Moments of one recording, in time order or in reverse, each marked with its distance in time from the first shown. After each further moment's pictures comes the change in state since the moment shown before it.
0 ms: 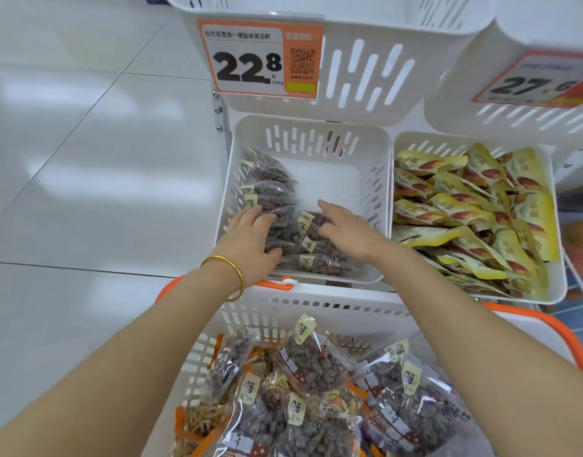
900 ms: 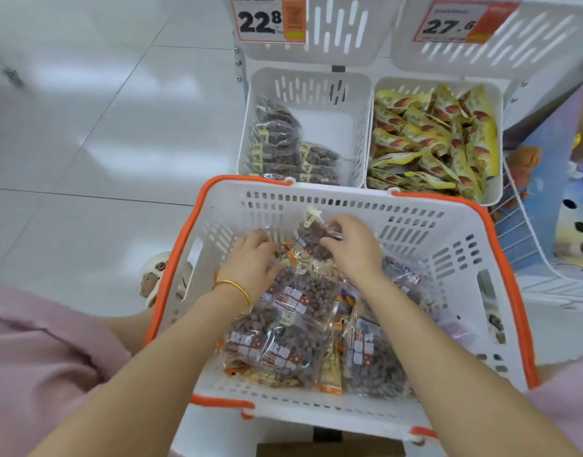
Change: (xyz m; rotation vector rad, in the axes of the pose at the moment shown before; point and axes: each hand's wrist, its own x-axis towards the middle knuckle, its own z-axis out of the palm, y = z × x) left_hand -0.198 0.022 0.055 0.102 0.007 -0.013; right_hand -0.214 -0.025 0.080 0.149 0.372 0.100
